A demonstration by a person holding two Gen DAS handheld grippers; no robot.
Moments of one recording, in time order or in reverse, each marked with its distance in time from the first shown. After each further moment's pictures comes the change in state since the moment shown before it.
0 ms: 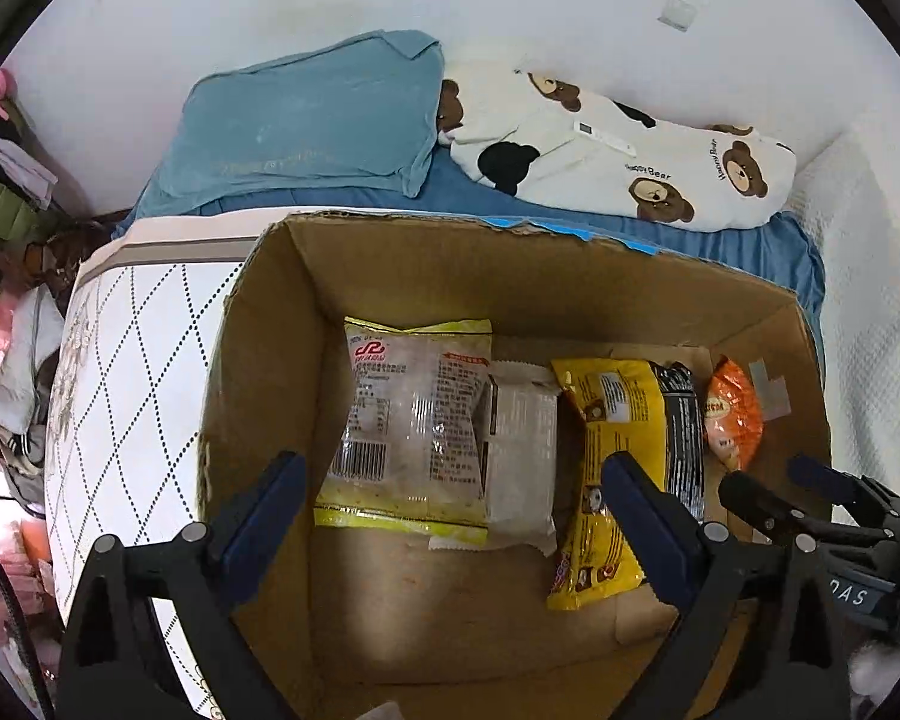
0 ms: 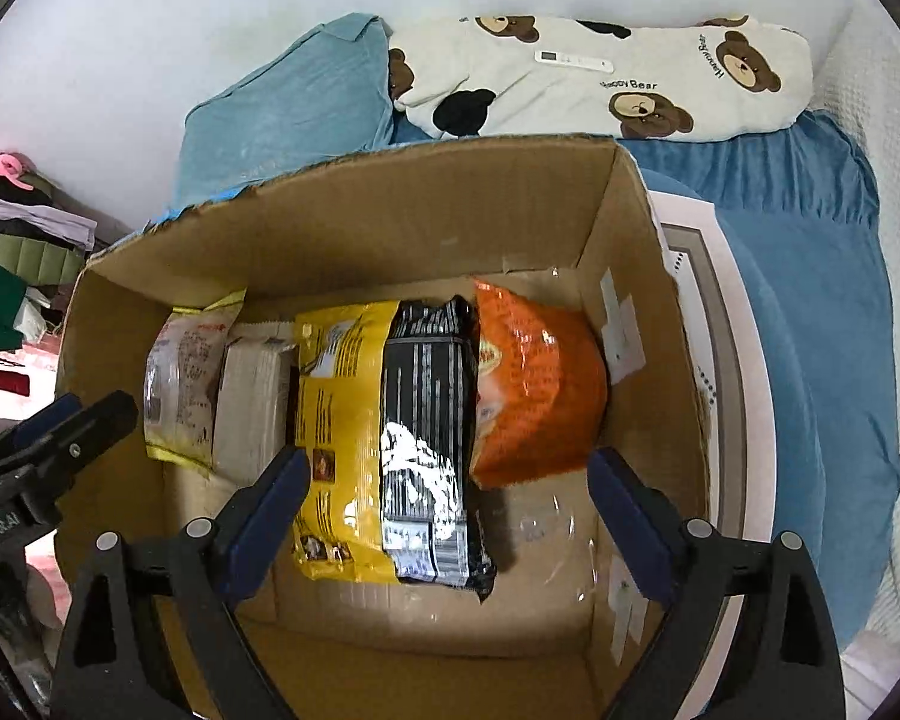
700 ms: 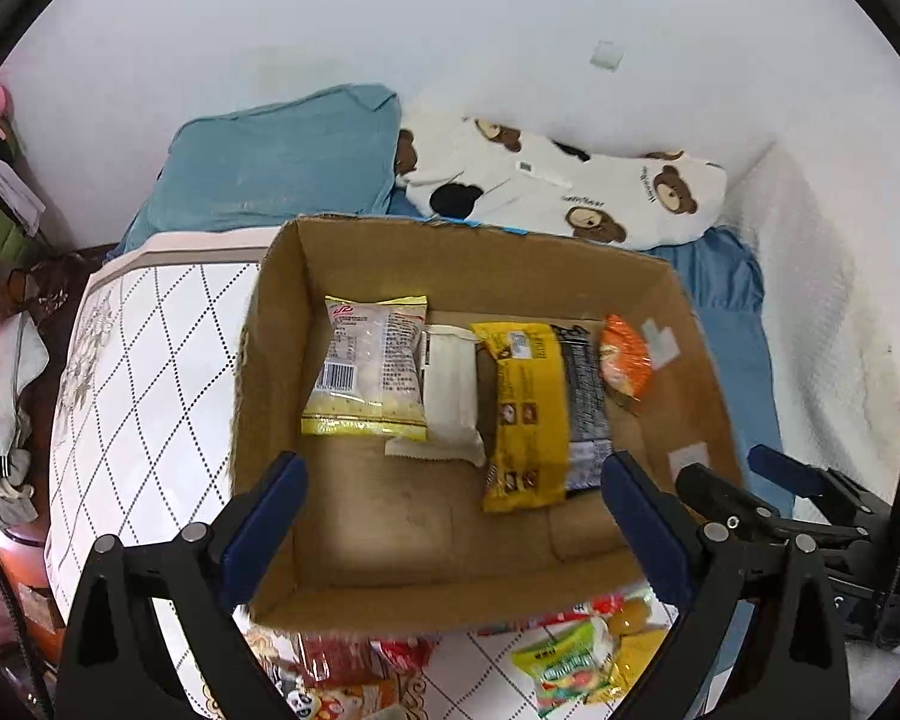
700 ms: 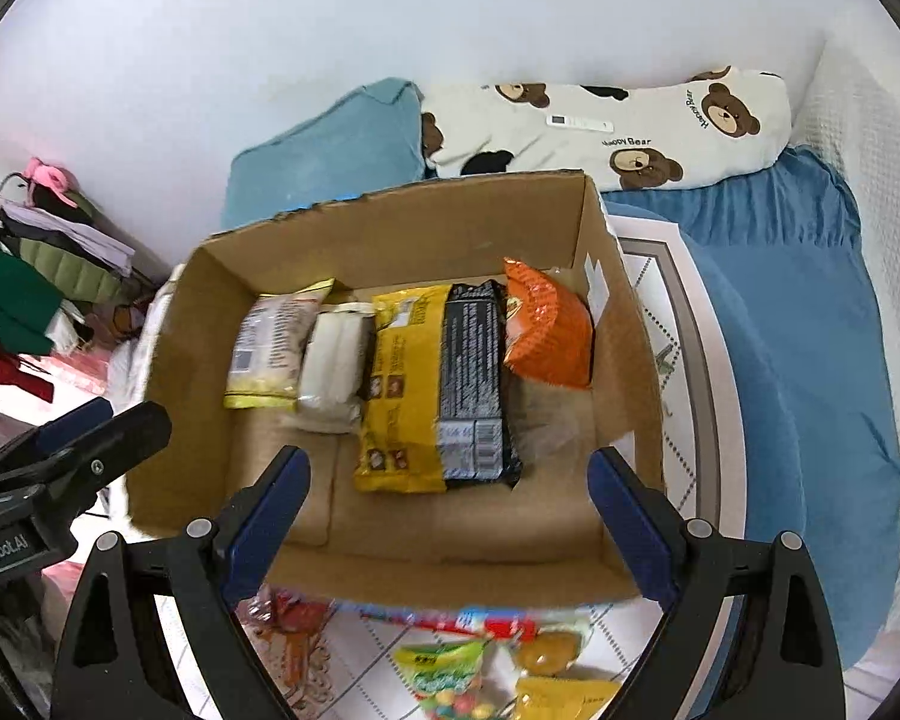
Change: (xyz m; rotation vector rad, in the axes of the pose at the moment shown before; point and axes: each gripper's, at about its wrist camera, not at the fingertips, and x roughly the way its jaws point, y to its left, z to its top) left arm -0.089 -0.011 -0.069 0.045 -0.134 -0.104; right arm -0.091 0.014 -0.083 -0.016 -0.172 0.056
